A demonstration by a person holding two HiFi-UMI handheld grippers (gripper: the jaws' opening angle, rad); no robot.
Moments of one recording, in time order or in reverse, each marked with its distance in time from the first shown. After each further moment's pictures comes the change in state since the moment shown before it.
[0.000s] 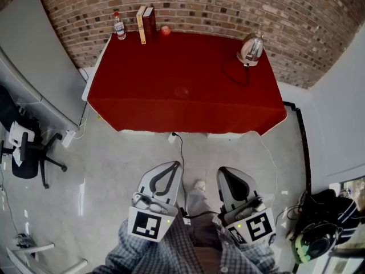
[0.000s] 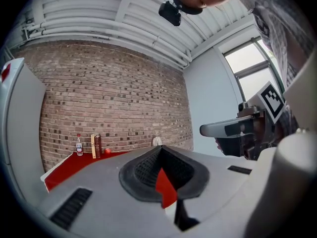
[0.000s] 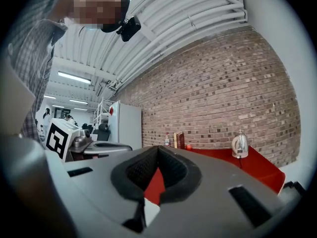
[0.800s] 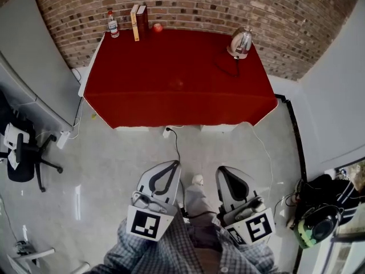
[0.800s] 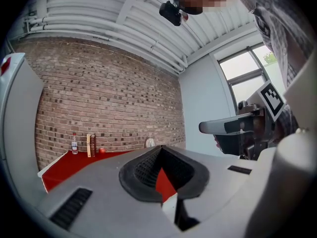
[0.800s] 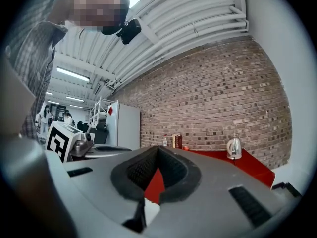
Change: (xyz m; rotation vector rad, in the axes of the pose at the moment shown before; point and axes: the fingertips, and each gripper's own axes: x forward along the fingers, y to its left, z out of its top) left arm -0.052 -0.019 0.005 -0.042 -0.043 -0.072; right arm -0.040 0.052 0.010 -0.024 -0.016 -0.070
